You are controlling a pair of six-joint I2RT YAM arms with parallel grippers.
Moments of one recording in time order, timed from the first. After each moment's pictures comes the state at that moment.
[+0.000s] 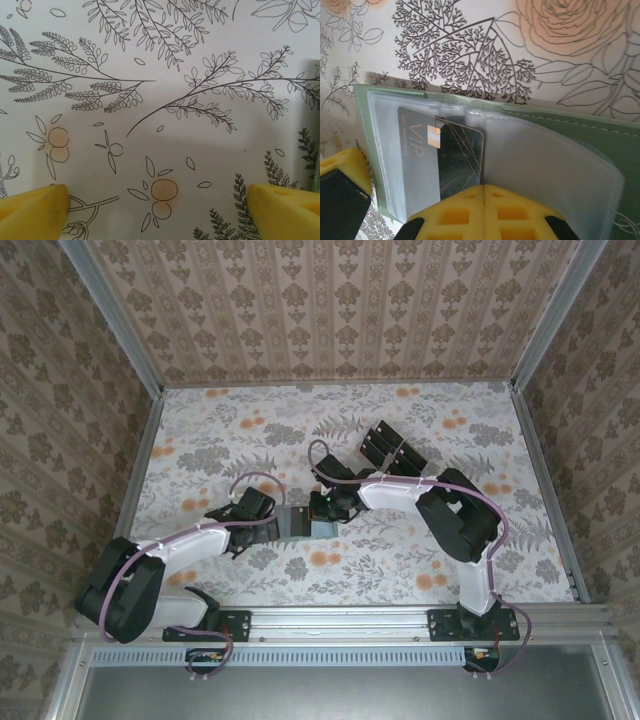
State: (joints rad) left arm -0.59 1.30 0.51 -0.40 -0.28 -0.64; right arm 0.77 1.97 1.24 -0.33 -0.26 0.79
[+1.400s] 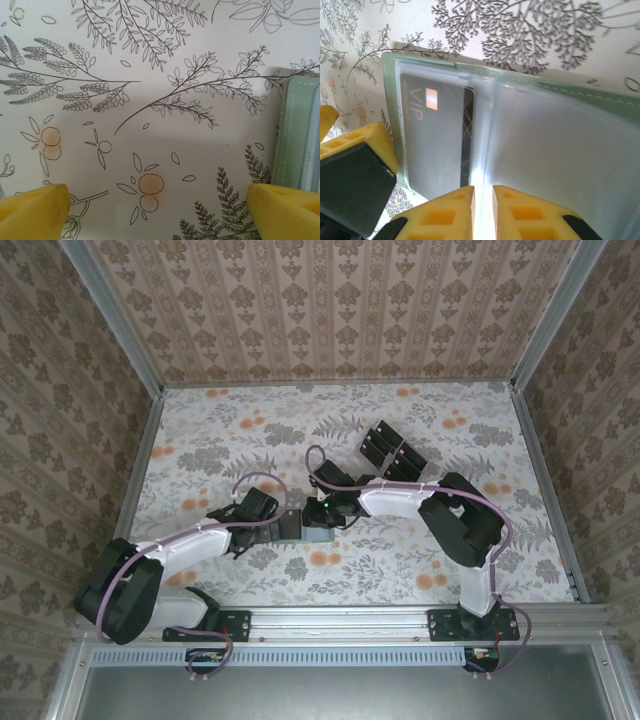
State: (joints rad) left arm -0.63 1.28 0.53 -0.42 -0.30 -0.65; right arm 0.79 1.93 1.17 -0.26 -0.31 0.81
